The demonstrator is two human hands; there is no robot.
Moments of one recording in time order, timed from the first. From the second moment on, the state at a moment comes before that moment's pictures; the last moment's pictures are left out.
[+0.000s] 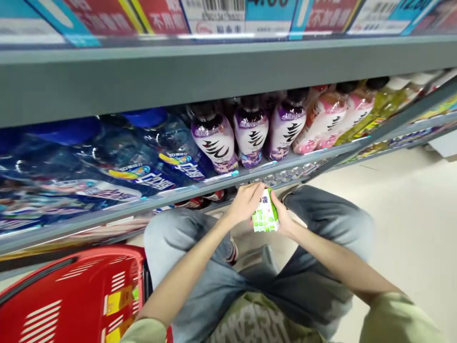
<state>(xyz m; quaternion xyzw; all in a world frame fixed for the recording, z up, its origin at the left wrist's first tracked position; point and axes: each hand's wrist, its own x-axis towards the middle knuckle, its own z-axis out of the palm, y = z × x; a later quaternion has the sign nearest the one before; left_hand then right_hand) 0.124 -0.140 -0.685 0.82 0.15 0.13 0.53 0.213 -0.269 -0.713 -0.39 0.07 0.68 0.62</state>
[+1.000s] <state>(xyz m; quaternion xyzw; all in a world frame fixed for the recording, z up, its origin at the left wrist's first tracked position) 0.058 -0.085 -0.672 0.50 0.13 0.13 0.85 0.133 -0.216 -0.708 -0.20 0.01 0.81 0.55</state>
